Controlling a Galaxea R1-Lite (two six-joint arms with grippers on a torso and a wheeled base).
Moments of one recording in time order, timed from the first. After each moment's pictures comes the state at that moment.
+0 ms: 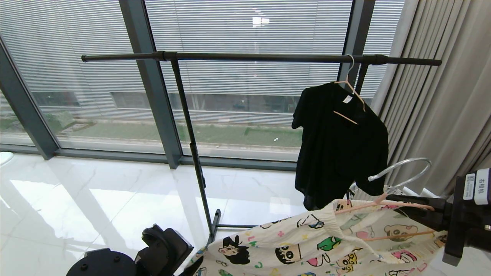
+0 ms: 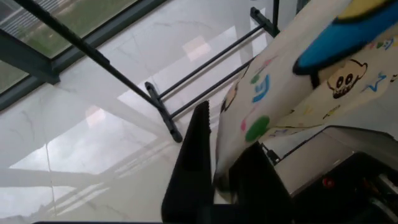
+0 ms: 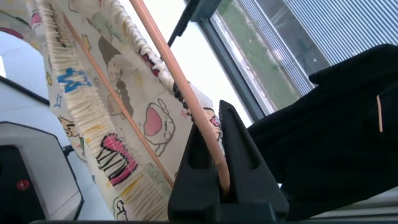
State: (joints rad) left arm -0.82 1.55 -0.09 -0.92 0.31 0.16; right arm 0.42 1.14 -0.45 -0.42 0.43 -0.58
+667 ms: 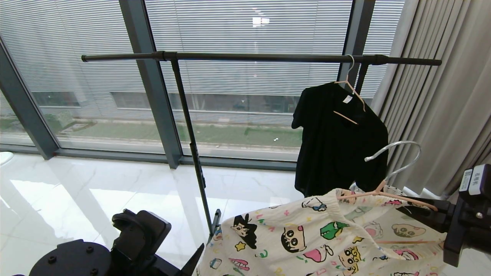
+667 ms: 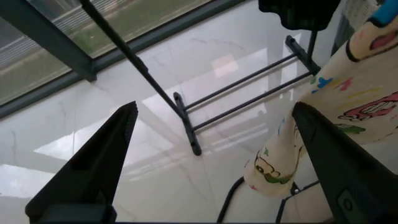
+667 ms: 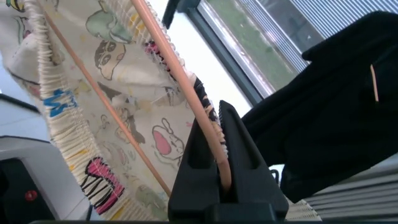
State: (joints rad) left arm -0.78 1.46 -0.11 -0.92 0.47 0.15; right arm 0.42 1.12 -0.42 -0.41 0.32 -0.47
